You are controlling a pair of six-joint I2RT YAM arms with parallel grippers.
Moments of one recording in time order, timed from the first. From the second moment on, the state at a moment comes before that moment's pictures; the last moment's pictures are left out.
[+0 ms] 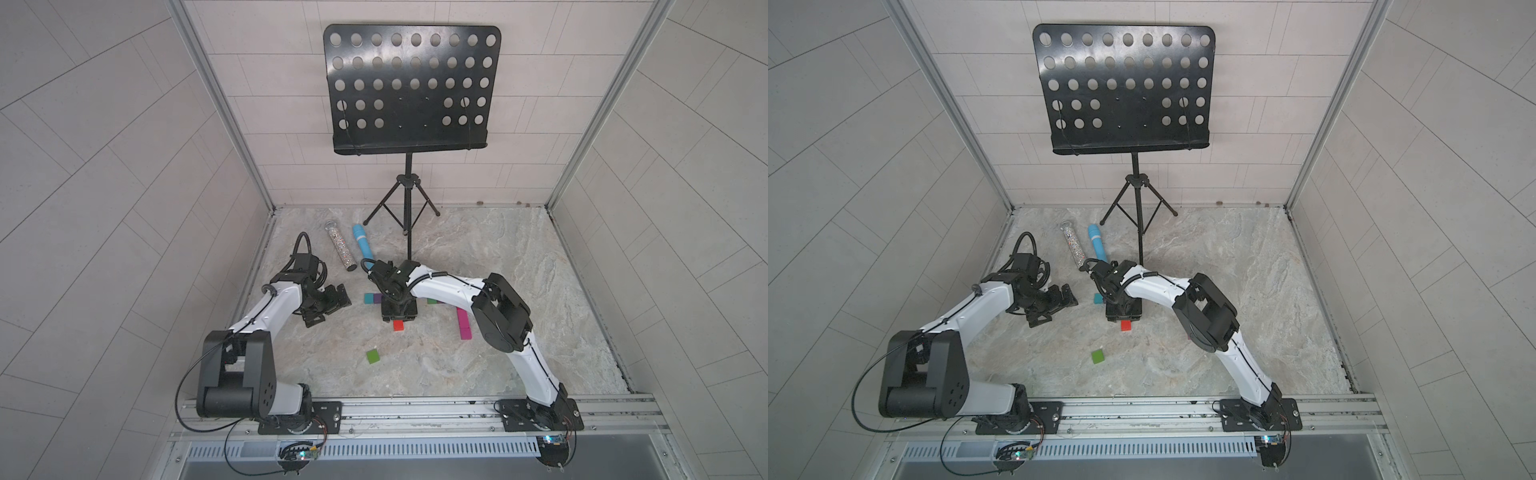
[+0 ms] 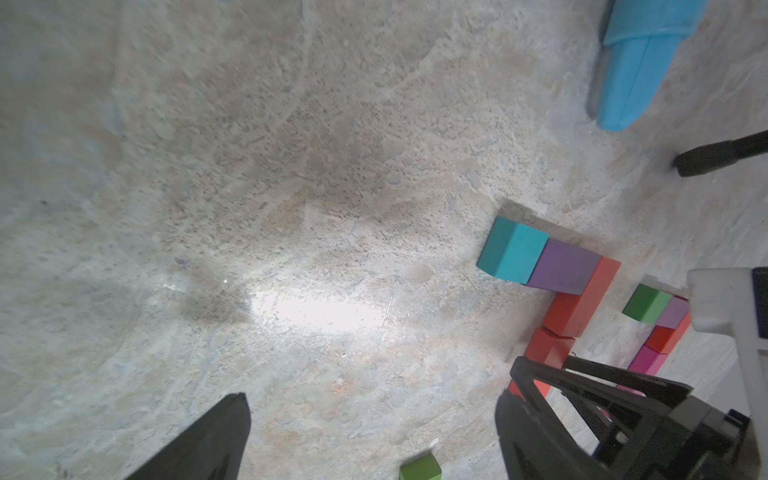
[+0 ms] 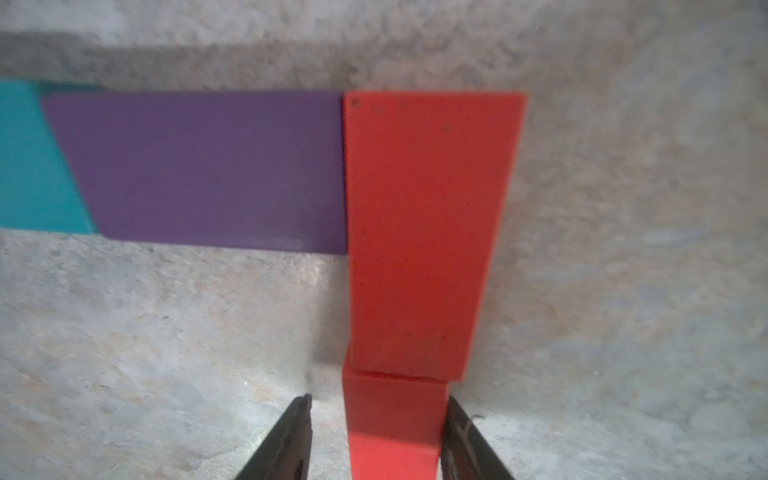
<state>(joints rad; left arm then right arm) -0.02 1.40 0.83 -0.76 0.34 -0.45 0.87 2.21 1.76 -0.99 -0.09 0.87</state>
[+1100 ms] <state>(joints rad) -0.02 1.41 0.83 -0.76 0.34 -0.45 0.84 2.23 1.78 -1.03 -0.06 0.84</state>
